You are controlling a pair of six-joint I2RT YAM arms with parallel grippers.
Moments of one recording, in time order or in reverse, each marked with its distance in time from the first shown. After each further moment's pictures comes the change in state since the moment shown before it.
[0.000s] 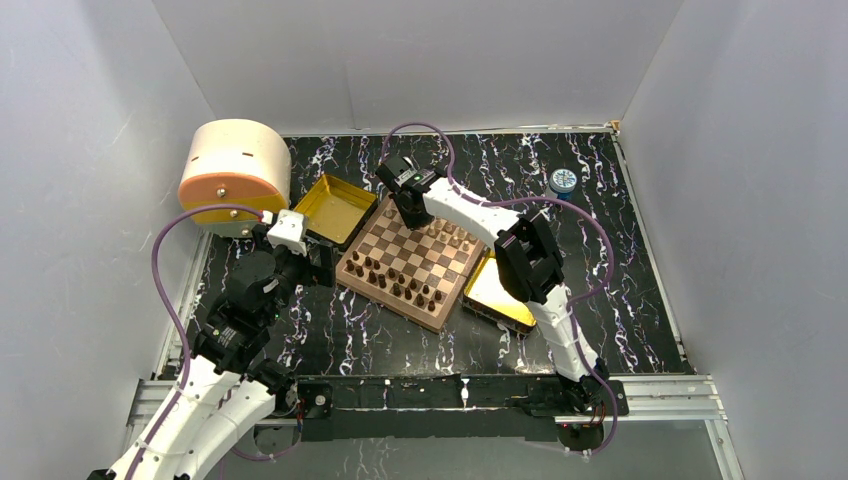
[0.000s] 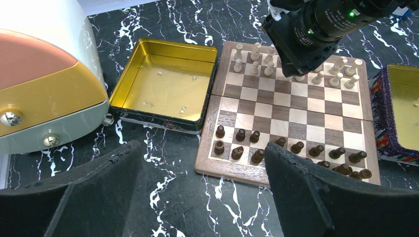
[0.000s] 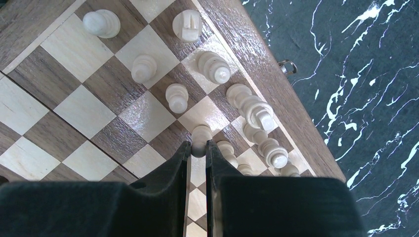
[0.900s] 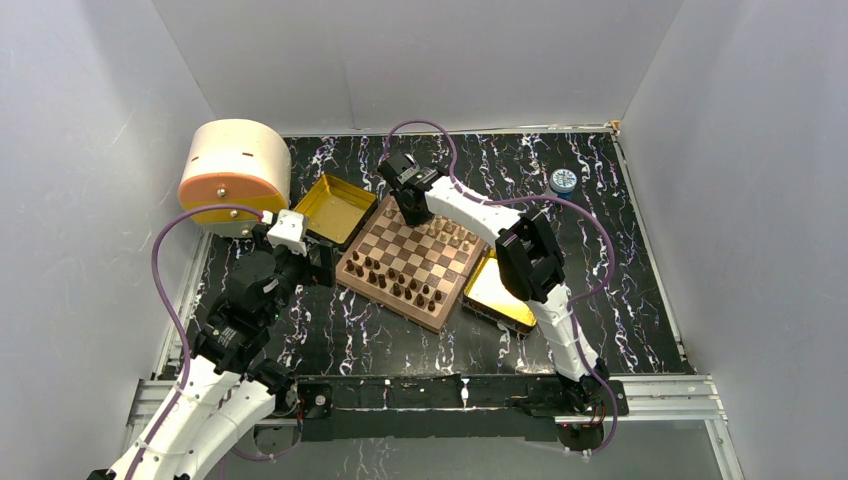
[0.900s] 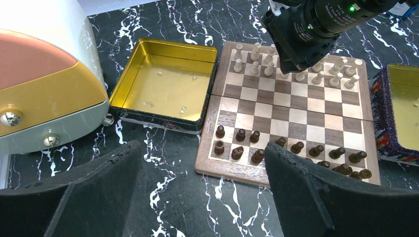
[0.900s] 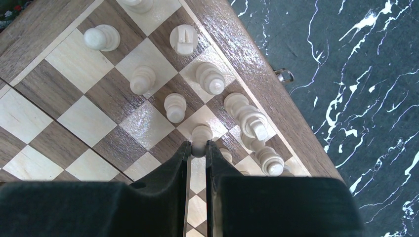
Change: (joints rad) left arm 0.000 0.000 0.000 0.000 0.000 0.000; right arm -0.013 0.001 0.000 0.029 -0.011 0.004
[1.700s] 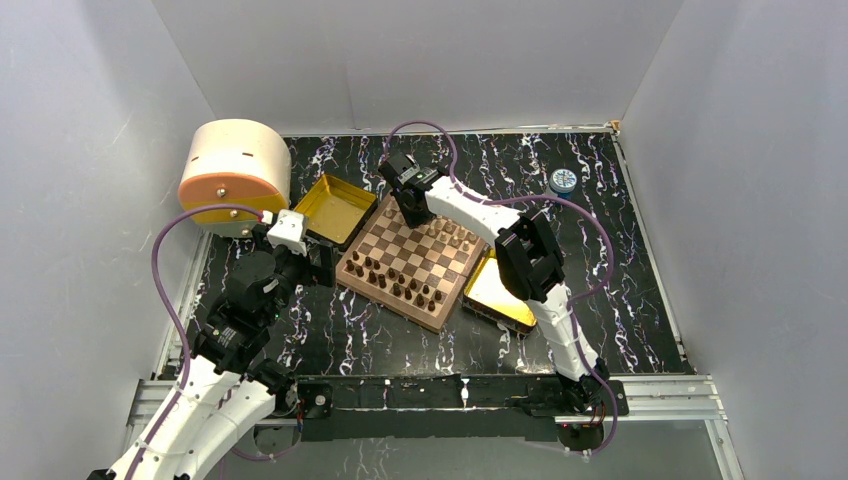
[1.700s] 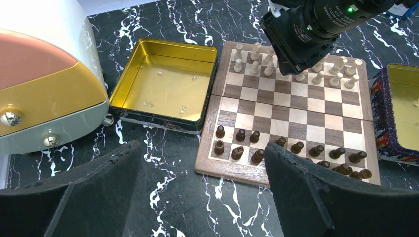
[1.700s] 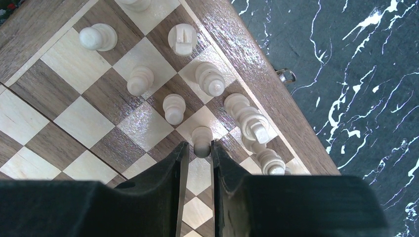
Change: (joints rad) left arm 0.000 0.000 0.000 0.000 0.000 0.000; right arm -0.004 0.005 0.000 0.000 -0.011 0.002
